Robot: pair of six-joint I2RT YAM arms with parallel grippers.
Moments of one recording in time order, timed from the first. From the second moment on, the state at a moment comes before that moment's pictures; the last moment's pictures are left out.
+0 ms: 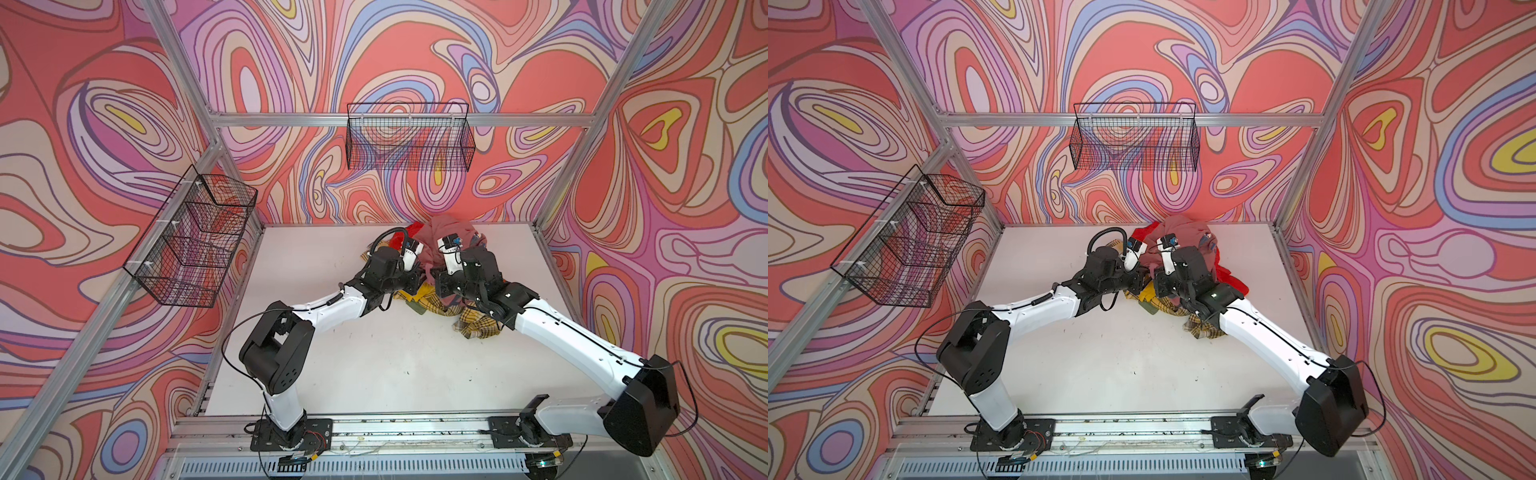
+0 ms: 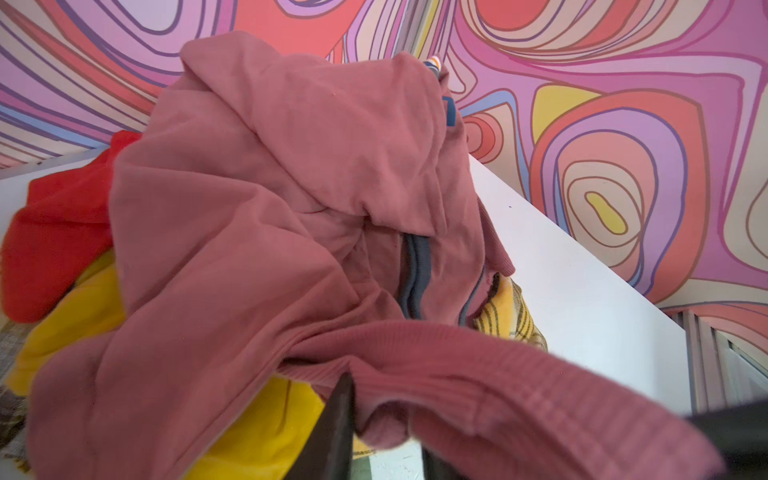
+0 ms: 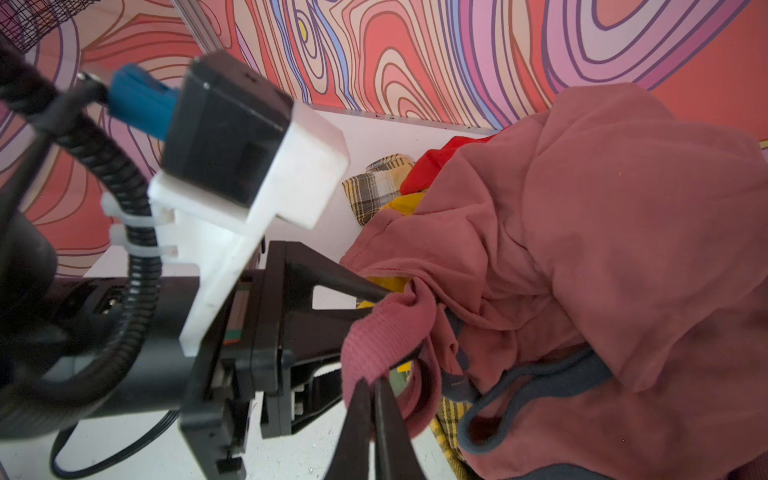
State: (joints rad) left arm -0.66 1.76 1.16 0.19 0.30 -0.22; right arm 0.59 1.32 1.09 -0.28 0.00 0.24
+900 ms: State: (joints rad) left arm -0.67 1.60 1.07 0.18 0.21 -0.32; right arm 0.44 1.30 0.97 -0.25 0.02 0.33
